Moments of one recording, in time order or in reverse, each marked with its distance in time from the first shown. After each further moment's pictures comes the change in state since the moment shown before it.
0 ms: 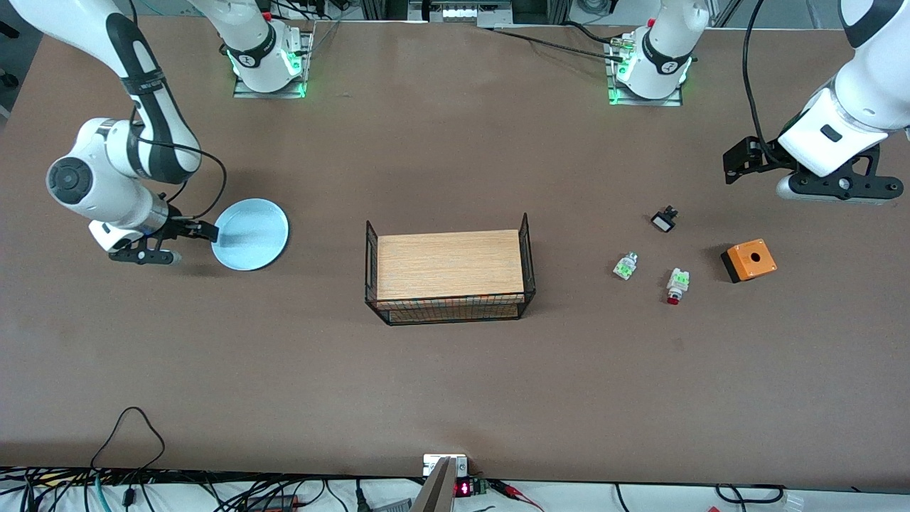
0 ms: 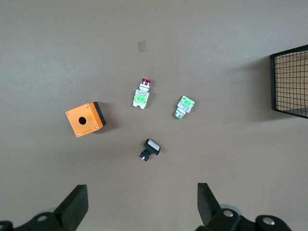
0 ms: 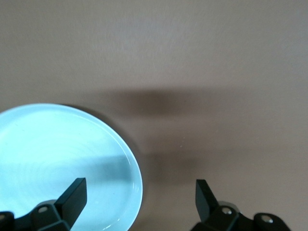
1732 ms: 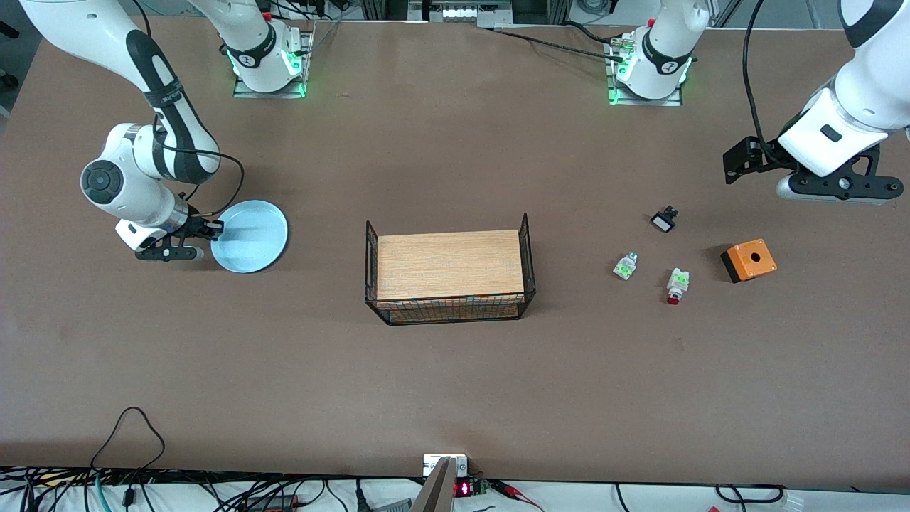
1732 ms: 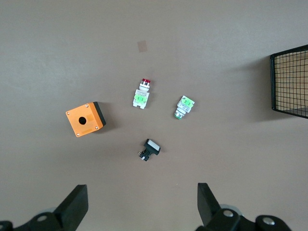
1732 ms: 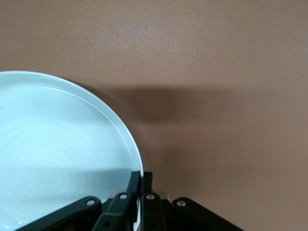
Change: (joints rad) left arm 0.000 0.000 0.000 0.000 0.000 0.000 0.000; right arm 0.007 0.056 0.005 -0.025 0.000 0.072 -0.061
